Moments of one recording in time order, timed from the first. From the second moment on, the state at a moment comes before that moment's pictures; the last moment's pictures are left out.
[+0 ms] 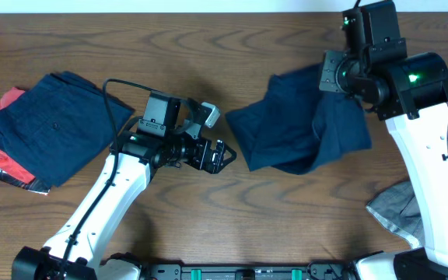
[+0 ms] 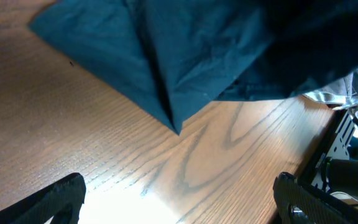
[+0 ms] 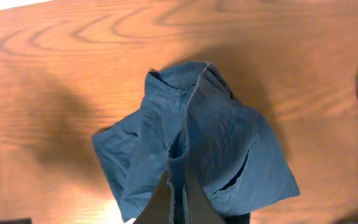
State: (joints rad) left arm -0.31 1.39 0.93 -0.59 0.65 -0.02; right arm 0.30 1.58 1.85 -1.21 0.12 0.39
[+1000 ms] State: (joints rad) left arm -0.26 1.39 0.93 -0.55 0.64 -0.07; right arm 0.30 1.16 2.04 -1.08 -0.22 -0.23
